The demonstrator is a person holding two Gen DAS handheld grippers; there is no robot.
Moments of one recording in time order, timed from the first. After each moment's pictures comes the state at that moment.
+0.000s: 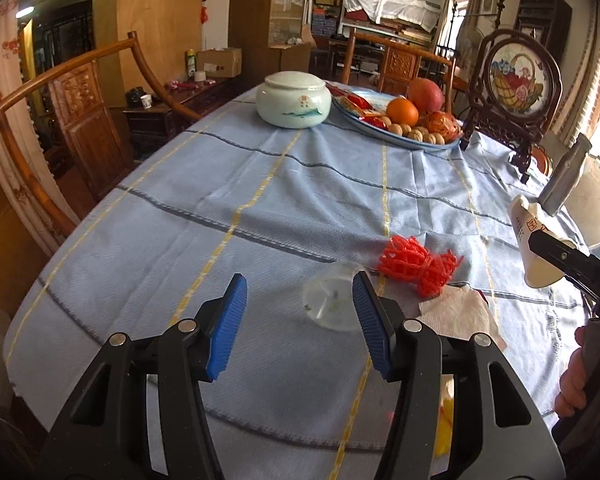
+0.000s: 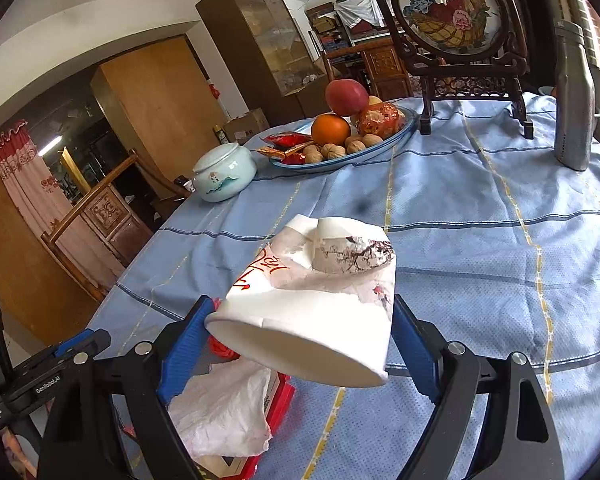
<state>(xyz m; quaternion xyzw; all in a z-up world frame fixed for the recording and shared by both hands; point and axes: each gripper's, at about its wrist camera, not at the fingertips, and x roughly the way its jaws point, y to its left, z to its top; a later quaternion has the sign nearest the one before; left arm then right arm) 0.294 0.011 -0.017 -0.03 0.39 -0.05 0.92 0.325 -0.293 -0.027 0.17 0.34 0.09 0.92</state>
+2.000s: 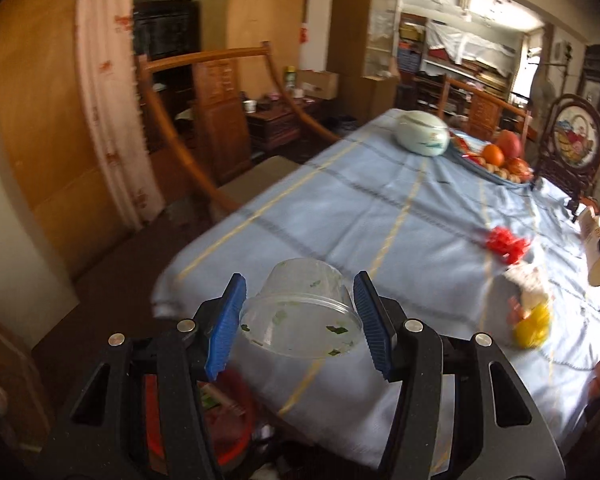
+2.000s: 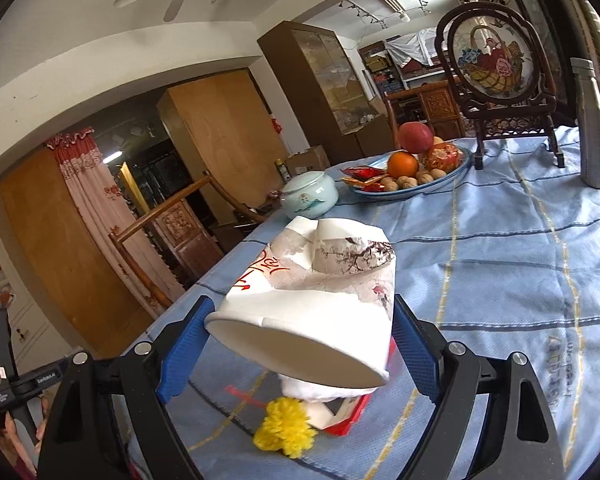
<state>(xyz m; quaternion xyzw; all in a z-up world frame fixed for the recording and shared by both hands) 0.136 0.165 0.010 -0.07 0.35 0.11 0.93 0.228 -0.237 0.002 0.19 0.25 0.19 0.93</state>
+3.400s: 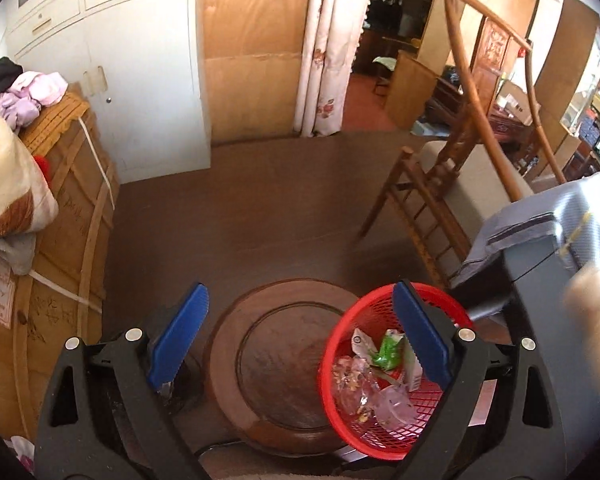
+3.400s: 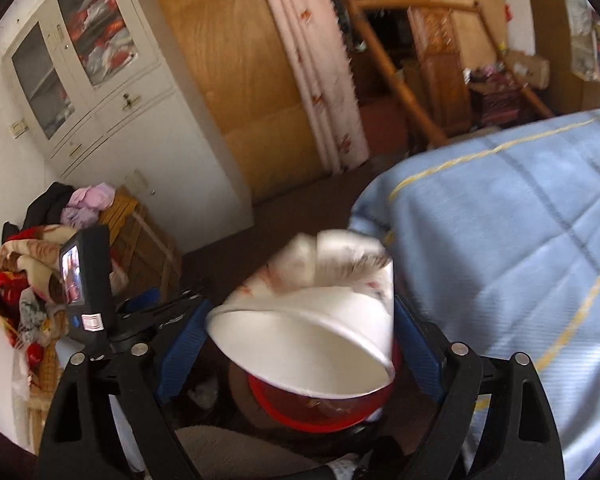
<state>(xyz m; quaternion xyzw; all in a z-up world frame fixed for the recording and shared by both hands) 0.000 0.399 -0.135 -0.24 0.38 0.38 0.81 0.150 0.214 -0.065 -0.07 0.44 0.48 0.76</state>
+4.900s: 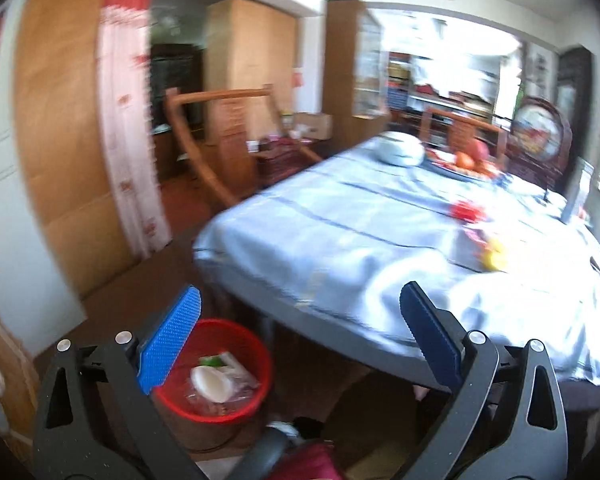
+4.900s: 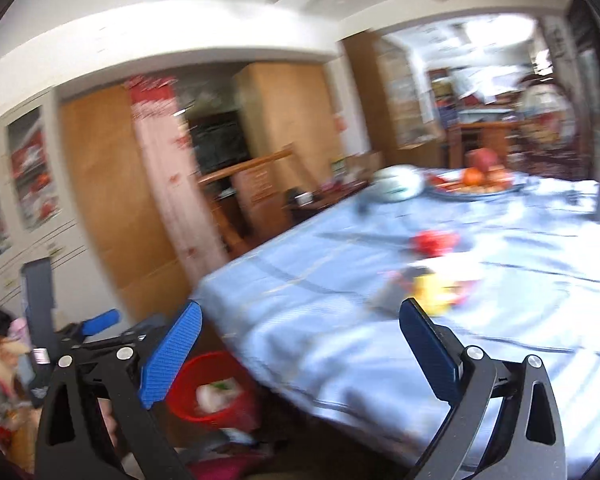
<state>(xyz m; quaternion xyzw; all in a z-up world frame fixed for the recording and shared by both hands) -0.008 0.126 -0.001 -0.03 0.26 0.07 0.96 0.020 -0.155 0.034 0.08 0.21 0.19 0.96</state>
